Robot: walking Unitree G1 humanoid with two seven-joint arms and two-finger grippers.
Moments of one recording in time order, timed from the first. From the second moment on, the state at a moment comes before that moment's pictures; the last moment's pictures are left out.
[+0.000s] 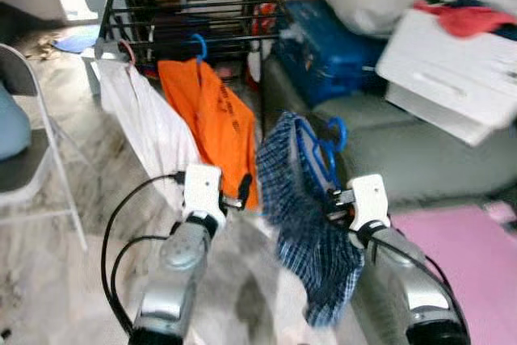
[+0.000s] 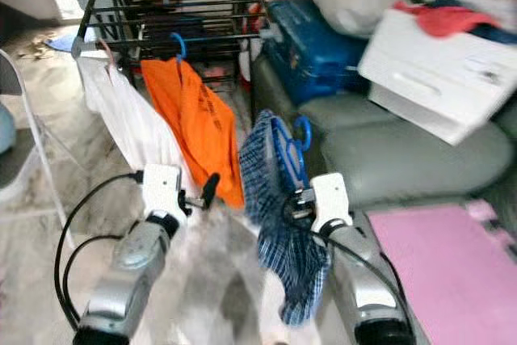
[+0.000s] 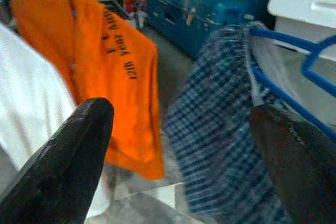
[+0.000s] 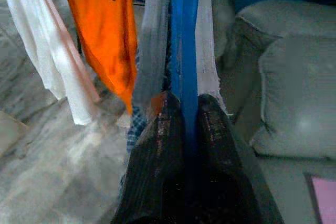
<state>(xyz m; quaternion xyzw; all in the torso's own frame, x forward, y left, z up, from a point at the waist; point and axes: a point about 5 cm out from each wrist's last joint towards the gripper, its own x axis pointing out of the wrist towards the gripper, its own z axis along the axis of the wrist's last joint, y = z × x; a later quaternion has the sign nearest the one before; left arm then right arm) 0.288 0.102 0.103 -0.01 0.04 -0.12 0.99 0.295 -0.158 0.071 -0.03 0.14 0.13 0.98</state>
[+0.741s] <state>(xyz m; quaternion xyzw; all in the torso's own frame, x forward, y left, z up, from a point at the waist) 0.314 0.151 0.113 0.03 0.00 -0.06 1.00 0.327 -0.167 0.085 -0.02 0.09 0.10 0.99</state>
